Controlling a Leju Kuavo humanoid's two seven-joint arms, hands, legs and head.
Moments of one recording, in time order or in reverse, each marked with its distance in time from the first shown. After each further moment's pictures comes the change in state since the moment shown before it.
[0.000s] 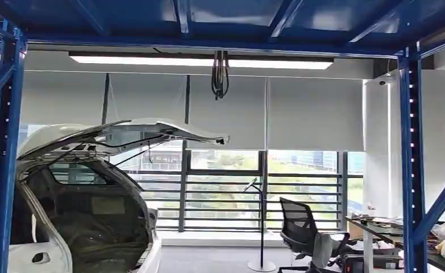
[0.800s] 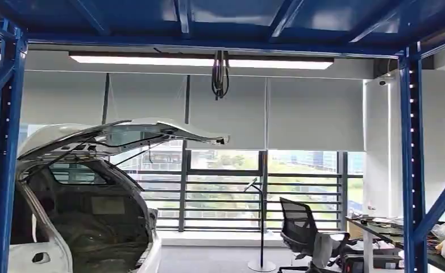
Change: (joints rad) left arm -0.005 -0.002 -0.015 0.003 -0.005 -0.002 -0.005; right arm -0.094 0.169 0.079 0.188 0.093 -0.040 -0.020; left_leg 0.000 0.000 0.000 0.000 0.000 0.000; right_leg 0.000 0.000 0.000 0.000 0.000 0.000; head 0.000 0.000
